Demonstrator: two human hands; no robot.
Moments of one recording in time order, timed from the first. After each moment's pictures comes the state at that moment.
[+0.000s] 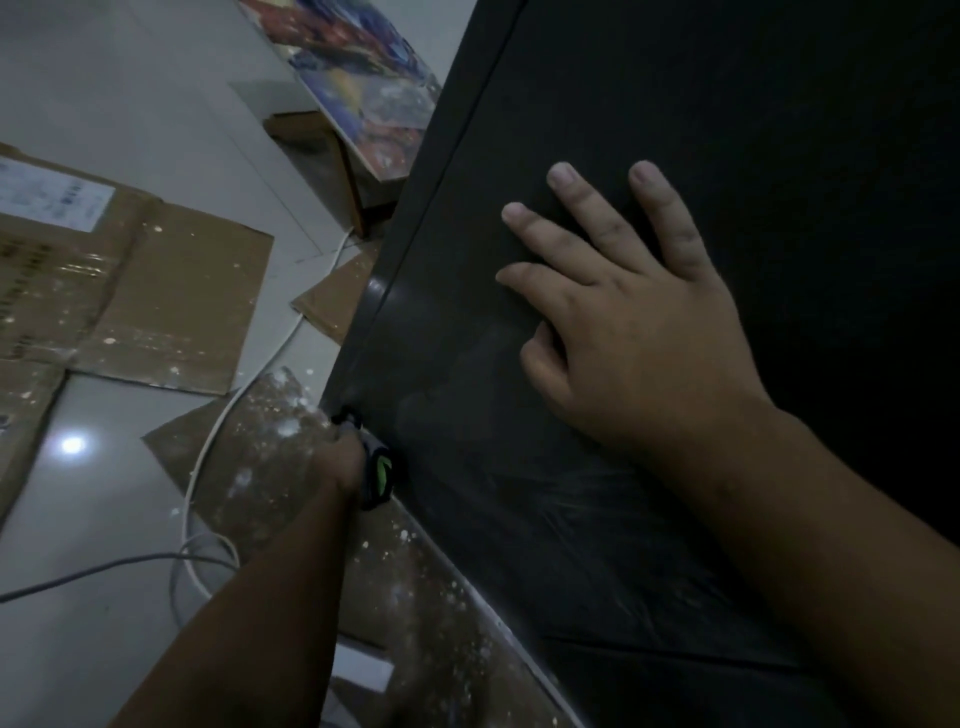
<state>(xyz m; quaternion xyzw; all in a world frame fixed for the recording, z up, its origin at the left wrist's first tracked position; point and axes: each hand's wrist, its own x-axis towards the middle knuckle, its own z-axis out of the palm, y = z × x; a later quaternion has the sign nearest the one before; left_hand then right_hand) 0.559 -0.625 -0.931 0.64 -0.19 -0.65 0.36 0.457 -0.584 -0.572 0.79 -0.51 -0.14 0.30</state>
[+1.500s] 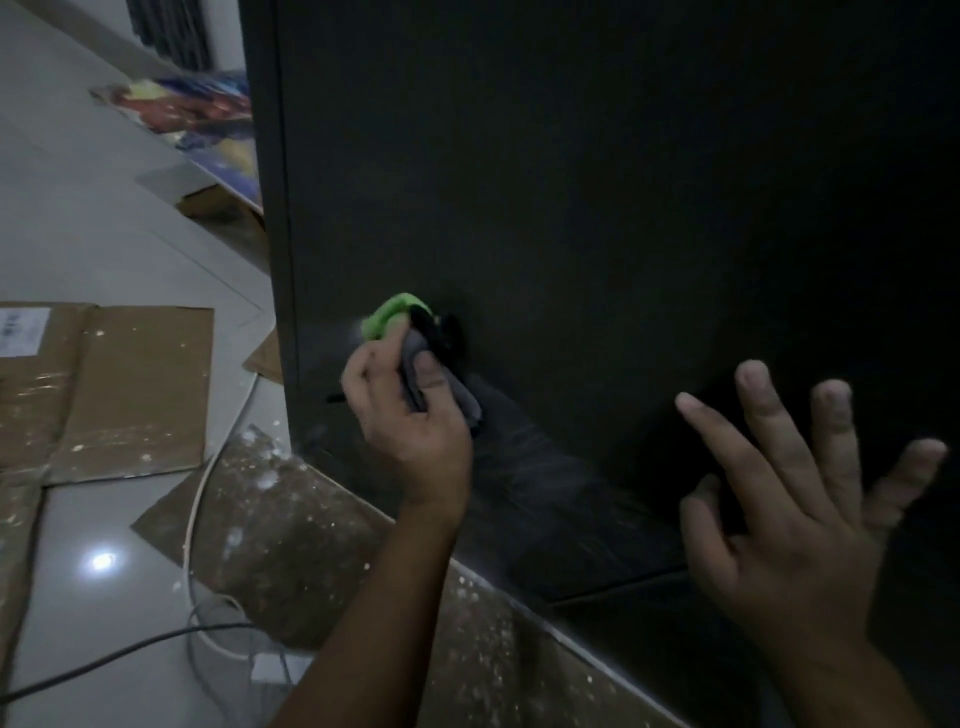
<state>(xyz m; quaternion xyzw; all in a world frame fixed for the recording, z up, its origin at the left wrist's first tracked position) 0.475 -0.568 -0.720 0.45 -0.44 -0.25 0.73 0.336 -0.396 -0.610 0.61 -0.70 0.09 0.36</state>
